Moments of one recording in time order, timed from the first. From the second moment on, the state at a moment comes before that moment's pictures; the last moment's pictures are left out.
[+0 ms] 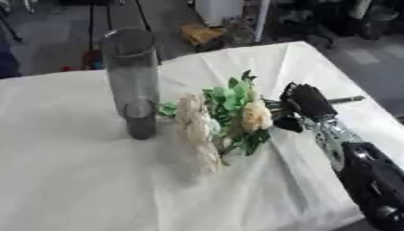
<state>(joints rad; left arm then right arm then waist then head) -0.28 0.33 -0.08 -1.62 0.11 -0.22 0.11 -0.39 -0.65 0.00 -1.08 0.97 -0.30 -0.32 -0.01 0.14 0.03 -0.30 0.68</state>
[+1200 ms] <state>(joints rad) -0.26 0.34 -0.08 -1.62 0.11 -0.22 0.11 -0.62 -0.77 -0.02 -1.20 0.82 -0.22 -0.23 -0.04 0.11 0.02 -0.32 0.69</state>
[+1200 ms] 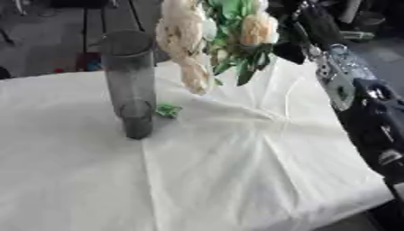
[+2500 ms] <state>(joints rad) -0.26 0.34 -0.08 -1.62 0.11 -0.22 0.11 -1.01 -0.66 -0.09 -1.05 0.45 -0.15 -0.29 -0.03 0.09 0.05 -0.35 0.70</state>
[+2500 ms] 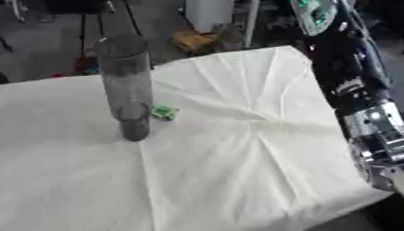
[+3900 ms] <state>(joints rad) -0.26 0.34 -0.09 -1.61 0.11 -0.22 0.11 -1.10 -0.52 -0.07 -1.22 0.03 -0.14 -0.38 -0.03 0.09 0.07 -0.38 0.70</state>
